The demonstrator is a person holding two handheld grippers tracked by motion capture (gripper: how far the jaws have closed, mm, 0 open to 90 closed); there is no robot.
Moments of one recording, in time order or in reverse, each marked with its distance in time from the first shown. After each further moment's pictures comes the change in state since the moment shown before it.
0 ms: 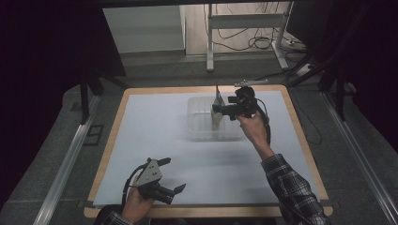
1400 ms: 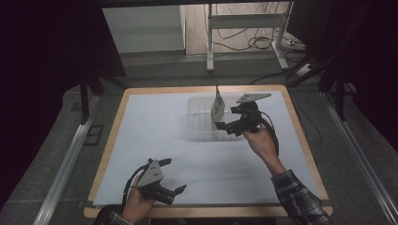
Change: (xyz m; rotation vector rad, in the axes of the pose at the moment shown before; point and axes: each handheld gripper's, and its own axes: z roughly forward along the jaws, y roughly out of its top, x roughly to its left) left arm -0.002 0.000 0.002 0.020 0.002 0.017; right arm 0.020 -0.032 -0.023 0.030 0.065 -0.138
